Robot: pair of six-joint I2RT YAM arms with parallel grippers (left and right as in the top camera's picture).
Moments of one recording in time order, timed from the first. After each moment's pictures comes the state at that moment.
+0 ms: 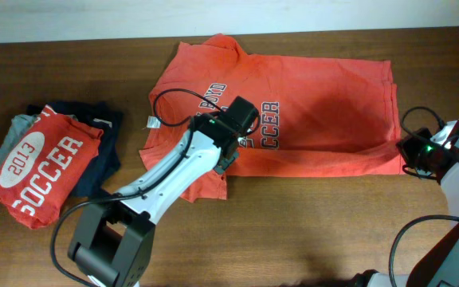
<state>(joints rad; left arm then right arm) -0.63 1.86 1.44 -0.95 -0.36 0.16 -0.57 1.54 0.95 -0.44 -0.36 0.51</state>
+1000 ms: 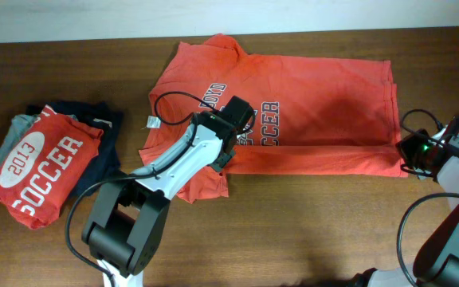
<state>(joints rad) -0.60 1.97 1.44 -0.89 -0.36 0.17 -0.57 1.66 0.95 -0.35 -0.27 0.53</state>
